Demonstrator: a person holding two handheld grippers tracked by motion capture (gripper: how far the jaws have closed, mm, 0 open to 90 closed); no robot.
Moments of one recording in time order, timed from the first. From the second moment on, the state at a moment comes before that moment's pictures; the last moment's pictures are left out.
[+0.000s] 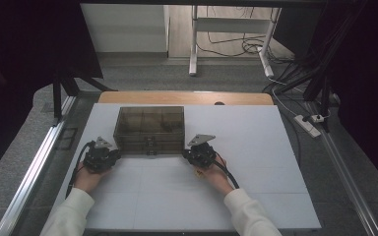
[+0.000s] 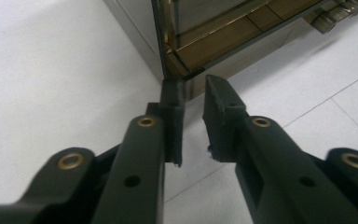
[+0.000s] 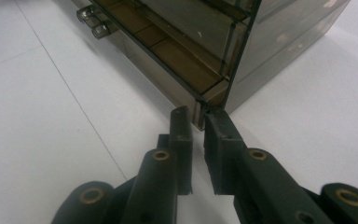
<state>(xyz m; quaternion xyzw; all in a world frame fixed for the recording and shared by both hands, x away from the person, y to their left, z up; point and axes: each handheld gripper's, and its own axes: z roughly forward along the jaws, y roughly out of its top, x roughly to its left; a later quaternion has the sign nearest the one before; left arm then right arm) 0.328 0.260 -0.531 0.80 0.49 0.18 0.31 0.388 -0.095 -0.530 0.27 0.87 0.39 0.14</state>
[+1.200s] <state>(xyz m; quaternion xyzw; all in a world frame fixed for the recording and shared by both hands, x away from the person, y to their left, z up) 0.314 0.259 -0.529 0.81 0.47 0.18 0.29 0.375 -0.095 -0.525 0.24 0.89 0.37 0.14</state>
